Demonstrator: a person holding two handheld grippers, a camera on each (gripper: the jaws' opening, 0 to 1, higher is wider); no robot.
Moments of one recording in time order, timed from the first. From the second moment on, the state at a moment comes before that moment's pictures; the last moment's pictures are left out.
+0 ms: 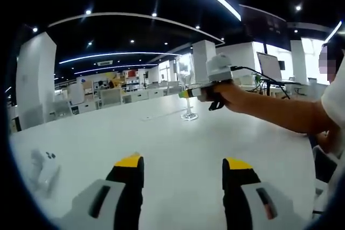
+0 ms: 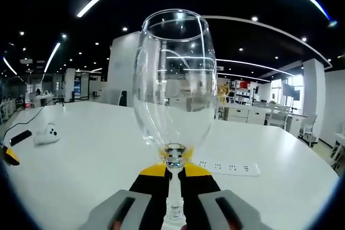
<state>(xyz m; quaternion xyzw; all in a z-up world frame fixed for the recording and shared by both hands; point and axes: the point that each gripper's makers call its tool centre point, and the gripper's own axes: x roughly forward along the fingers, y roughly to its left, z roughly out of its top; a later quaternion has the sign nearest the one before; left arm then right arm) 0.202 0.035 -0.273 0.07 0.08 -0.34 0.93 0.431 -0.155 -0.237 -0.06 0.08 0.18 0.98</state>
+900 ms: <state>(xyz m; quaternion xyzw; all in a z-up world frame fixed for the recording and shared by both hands) 0.200 0.035 -0.272 0.07 0.08 -0.34 0.93 0.449 -0.153 -0.243 -0.06 0.08 0.17 0.98</state>
